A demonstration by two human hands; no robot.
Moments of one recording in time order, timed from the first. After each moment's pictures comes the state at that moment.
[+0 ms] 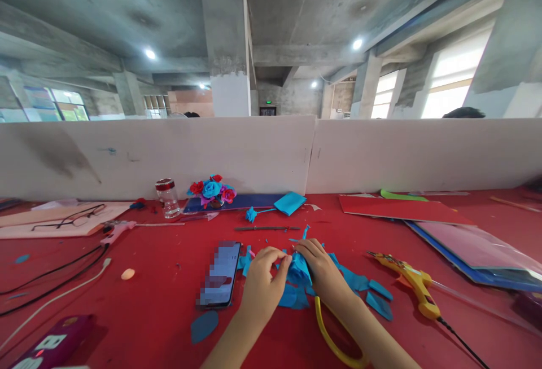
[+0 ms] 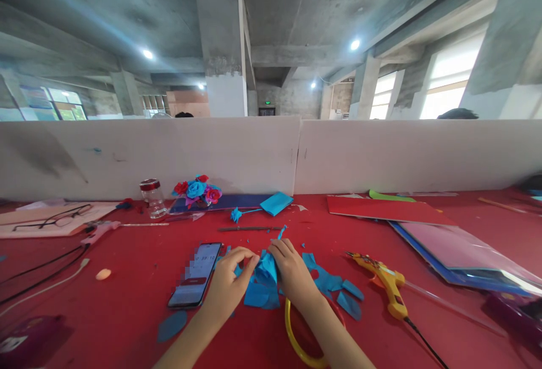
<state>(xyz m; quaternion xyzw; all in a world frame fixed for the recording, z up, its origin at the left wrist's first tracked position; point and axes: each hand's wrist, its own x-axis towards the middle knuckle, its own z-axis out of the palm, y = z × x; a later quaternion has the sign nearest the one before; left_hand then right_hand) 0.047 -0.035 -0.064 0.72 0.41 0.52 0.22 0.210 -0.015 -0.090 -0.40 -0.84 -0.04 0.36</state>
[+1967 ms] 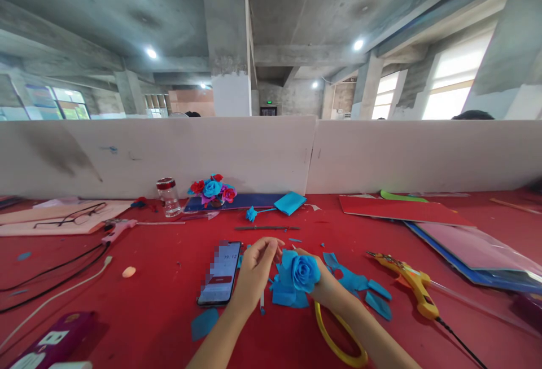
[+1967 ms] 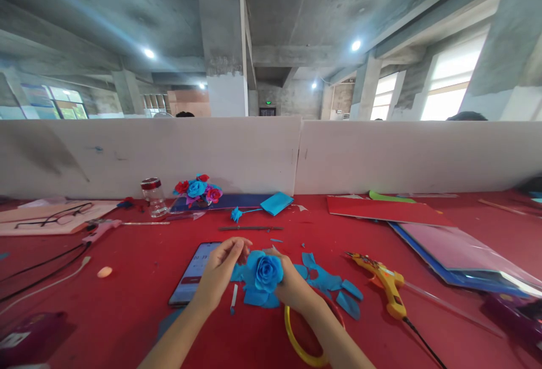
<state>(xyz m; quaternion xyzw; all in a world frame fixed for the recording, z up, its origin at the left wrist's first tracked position) 0.035 -0.027 -0.055 0.60 0.35 0.56 0.45 0.193 -0.018 -0.096 -0.32 -0.78 0.27 0.47</state>
